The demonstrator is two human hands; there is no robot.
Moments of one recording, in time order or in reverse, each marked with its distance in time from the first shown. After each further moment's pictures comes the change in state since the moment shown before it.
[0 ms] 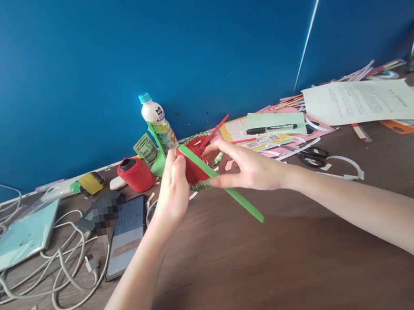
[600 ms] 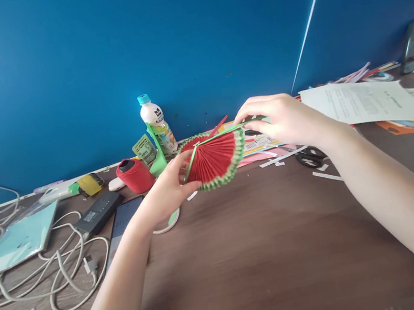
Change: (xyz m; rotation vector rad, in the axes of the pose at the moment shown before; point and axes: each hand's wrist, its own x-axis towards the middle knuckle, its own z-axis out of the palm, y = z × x) left_hand 0.010 -0.003 -0.025 0.277 -0.429 -0.086; right_hand -0.004 -0.003 -0.075 -0.687 0.218 -0.066
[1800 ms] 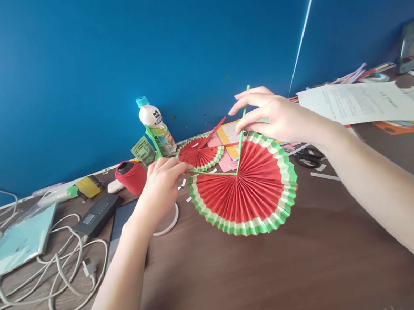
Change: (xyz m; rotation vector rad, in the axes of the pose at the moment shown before) left_hand 0.002 -0.010 -0.009 0.570 0.110 0.330; right_hand 0.002 0.020 0.006 -0.005 0.017 -0.128
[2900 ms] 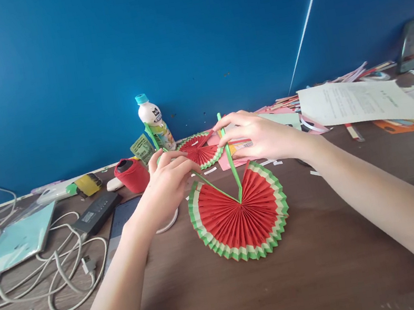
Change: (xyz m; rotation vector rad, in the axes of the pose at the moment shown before) left_hand 0.000 0.016 -0.004 0.000 0.045 0.094; right_hand 0.001 -0.019 0.019 0.054 -0.141 -0.055
